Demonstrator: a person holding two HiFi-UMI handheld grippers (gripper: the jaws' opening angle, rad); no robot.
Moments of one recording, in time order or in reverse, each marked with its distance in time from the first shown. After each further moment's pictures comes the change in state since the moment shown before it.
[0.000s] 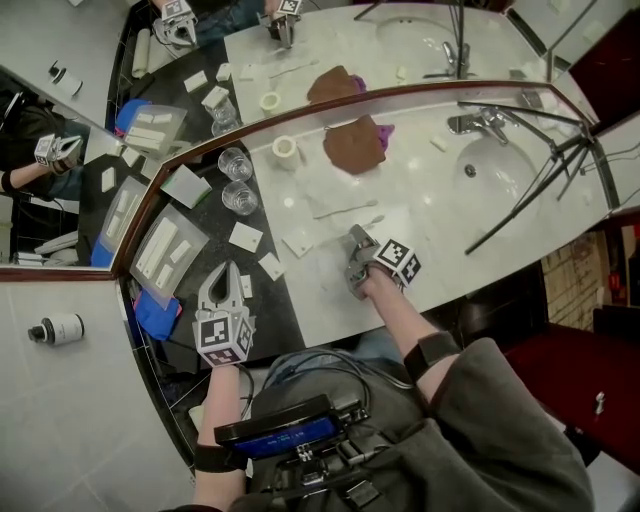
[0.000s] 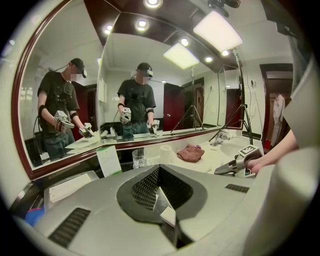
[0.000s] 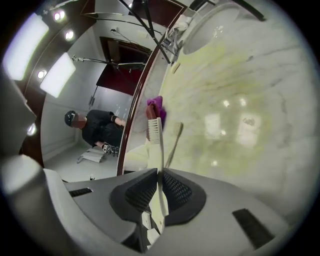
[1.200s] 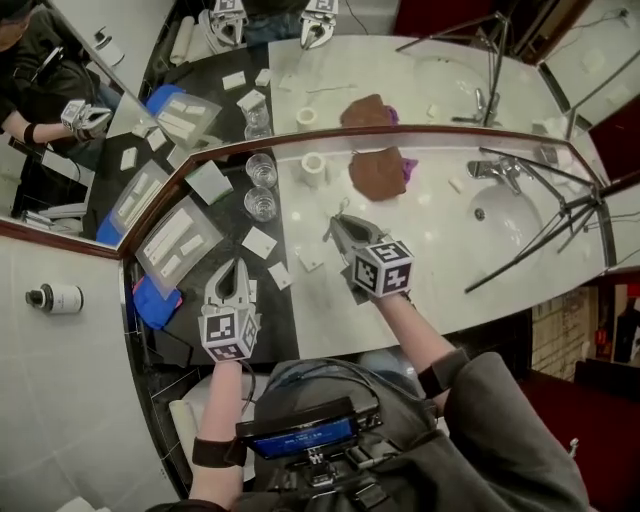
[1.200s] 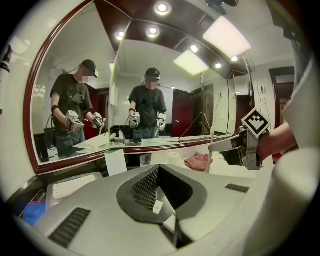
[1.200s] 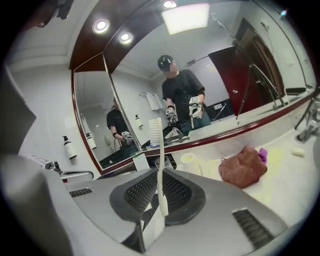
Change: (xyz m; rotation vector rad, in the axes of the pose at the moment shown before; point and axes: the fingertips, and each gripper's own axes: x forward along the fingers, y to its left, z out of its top) left arm 0.000 0.019 0.012 -0.075 -0.072 0.084; right arm 0.009 0.207 -0.038 -1.063 0.203 0.290
